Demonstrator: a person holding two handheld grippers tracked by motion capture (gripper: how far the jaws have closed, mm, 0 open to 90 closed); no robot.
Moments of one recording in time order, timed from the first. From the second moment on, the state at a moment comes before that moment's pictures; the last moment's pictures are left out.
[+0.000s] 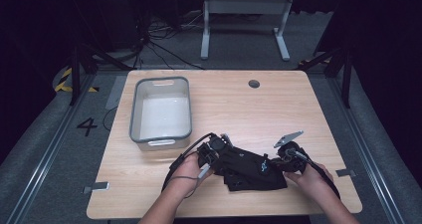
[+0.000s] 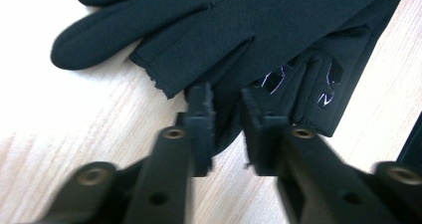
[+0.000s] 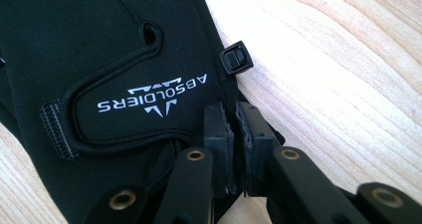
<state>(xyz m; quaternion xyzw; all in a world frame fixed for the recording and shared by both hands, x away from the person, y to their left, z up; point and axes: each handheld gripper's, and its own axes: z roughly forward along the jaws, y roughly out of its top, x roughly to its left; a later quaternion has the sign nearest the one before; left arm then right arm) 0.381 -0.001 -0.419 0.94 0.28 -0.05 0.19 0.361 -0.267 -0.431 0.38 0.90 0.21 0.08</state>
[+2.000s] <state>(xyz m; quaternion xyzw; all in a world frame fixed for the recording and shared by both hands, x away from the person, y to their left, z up) 0.336 -0.024 -0.386 0.97 0.19 -0.06 0.17 0.345 -0.273 -0.399 0.35 0.90 0.23 0.15</state>
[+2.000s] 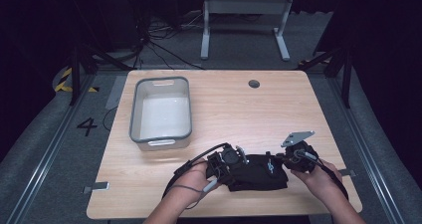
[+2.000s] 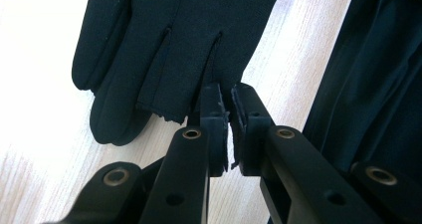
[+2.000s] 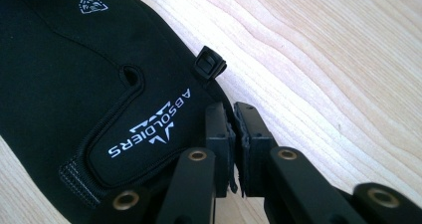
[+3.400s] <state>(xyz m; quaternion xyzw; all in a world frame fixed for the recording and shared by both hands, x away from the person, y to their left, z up) 0.357 0.013 -0.363 0.92 0.27 -0.02 0.29 0.349 -0.297 -0.390 0.38 0.87 0.27 0.16</state>
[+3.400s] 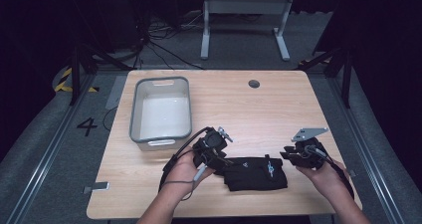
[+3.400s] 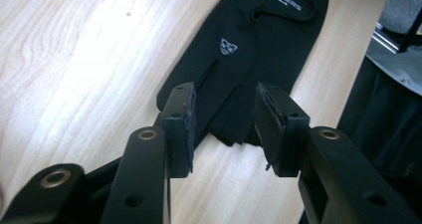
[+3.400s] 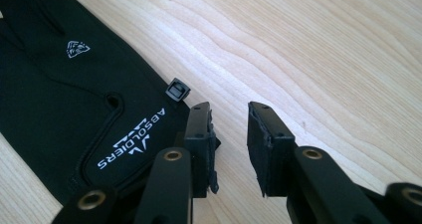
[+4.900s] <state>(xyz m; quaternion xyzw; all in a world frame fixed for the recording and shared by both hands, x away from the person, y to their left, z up) 0.369 -0.059 -0.433 0.94 0.18 -0.03 0.28 0.343 -0.333 -0.395 0.43 0.84 0.29 0.13</state>
